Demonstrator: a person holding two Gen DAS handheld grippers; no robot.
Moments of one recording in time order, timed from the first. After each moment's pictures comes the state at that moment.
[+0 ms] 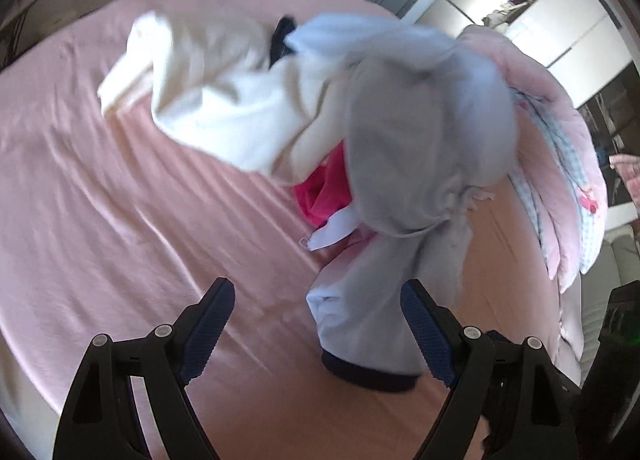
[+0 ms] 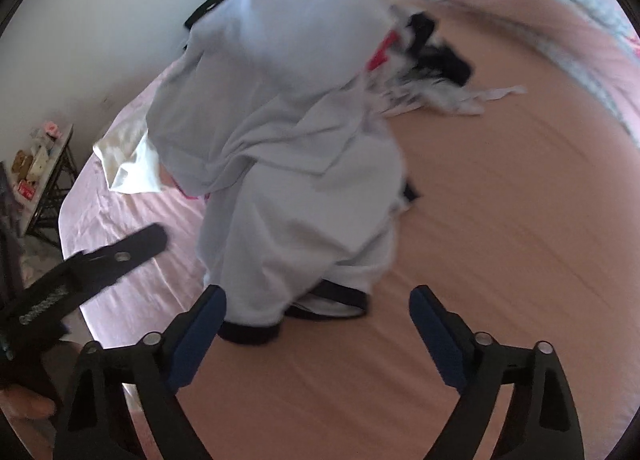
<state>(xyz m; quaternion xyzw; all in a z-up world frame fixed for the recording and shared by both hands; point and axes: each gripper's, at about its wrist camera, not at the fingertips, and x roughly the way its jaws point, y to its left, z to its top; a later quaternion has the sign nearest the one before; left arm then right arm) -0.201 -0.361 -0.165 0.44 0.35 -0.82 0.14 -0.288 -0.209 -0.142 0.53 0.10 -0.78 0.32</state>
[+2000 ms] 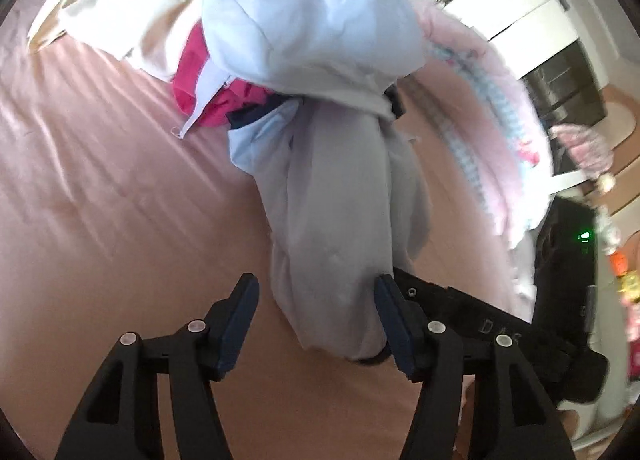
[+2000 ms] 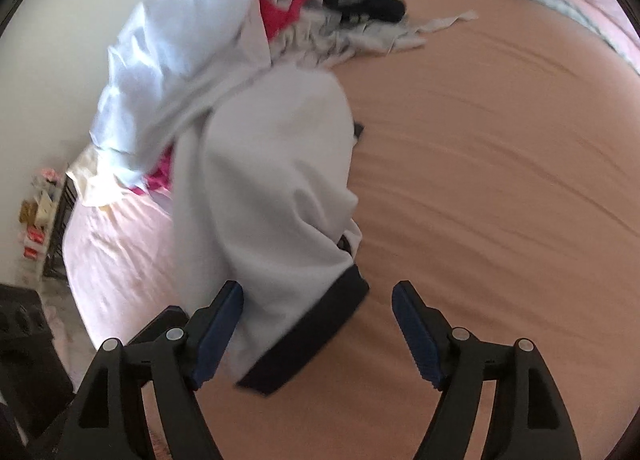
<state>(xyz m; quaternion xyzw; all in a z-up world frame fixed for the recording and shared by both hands) -0.199 -0.251 -0.189 0.42 0.36 -0.83 0.01 -0.309 -0.163 -0.167 0.58 0.02 -0.77 0.28</state>
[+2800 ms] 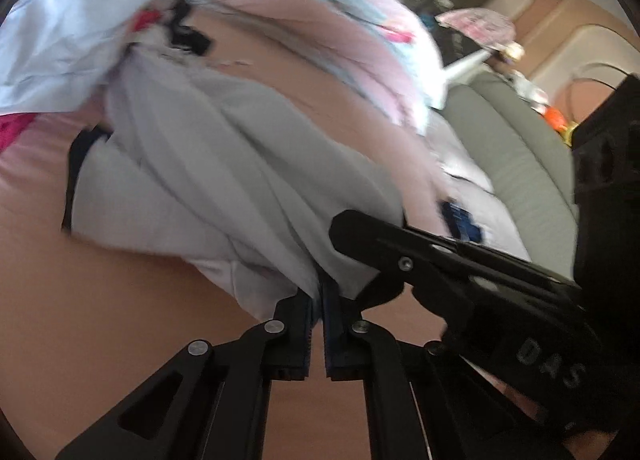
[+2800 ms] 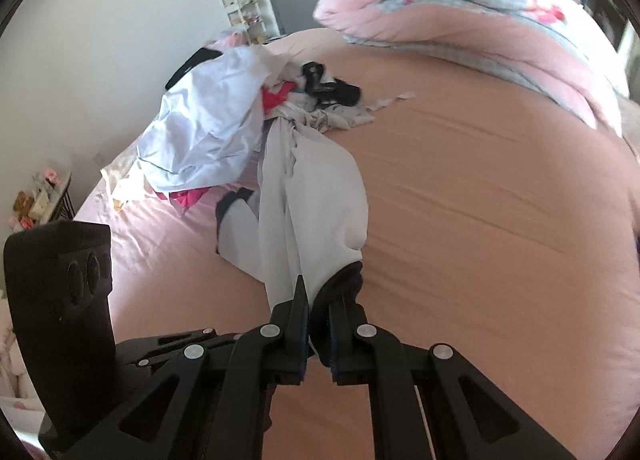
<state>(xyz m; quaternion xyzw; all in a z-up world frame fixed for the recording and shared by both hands) -0.178 -0.093 -0.150 0.42 0.24 -0.85 -0.21 -0.235 -0.065 -0.061 0.46 0.03 -0.85 0.27</state>
